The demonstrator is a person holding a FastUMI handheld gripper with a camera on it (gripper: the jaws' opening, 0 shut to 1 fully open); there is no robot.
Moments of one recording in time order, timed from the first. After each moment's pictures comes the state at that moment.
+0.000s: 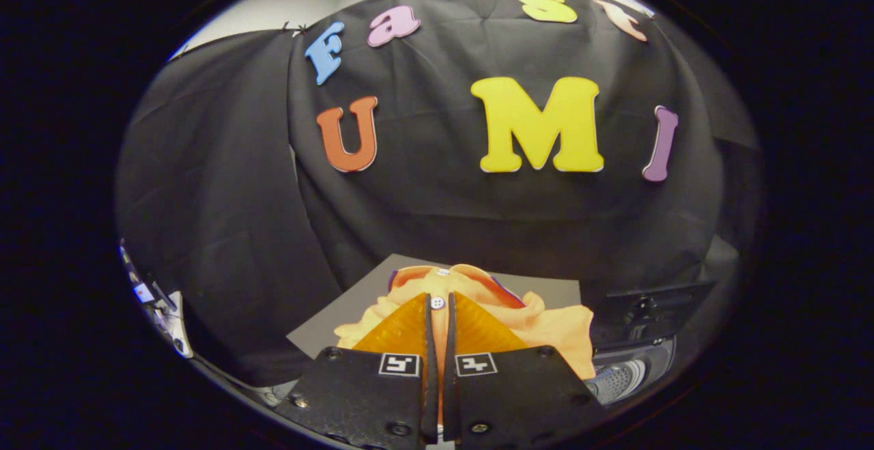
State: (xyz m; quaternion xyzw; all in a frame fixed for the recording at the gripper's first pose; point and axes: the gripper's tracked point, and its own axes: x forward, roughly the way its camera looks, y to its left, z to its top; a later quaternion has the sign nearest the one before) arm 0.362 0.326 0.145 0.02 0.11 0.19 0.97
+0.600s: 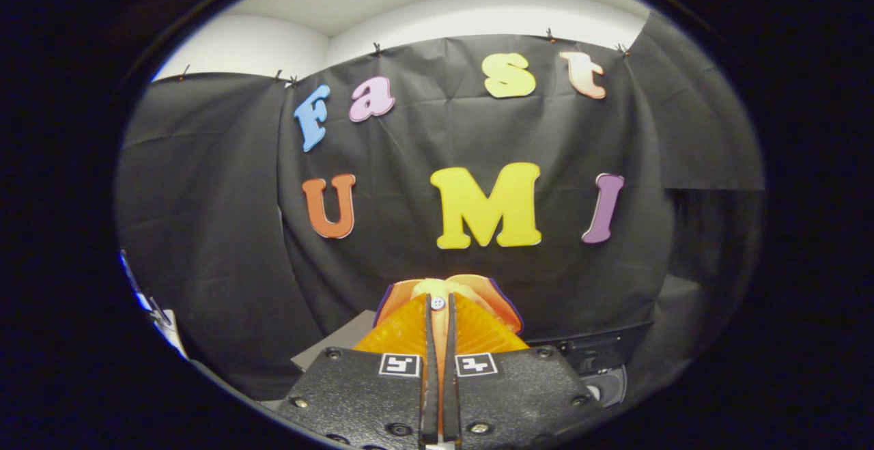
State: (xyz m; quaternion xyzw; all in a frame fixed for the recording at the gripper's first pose) arm 0.290 0.207 0.259 0.03 0.00 0.13 0.99
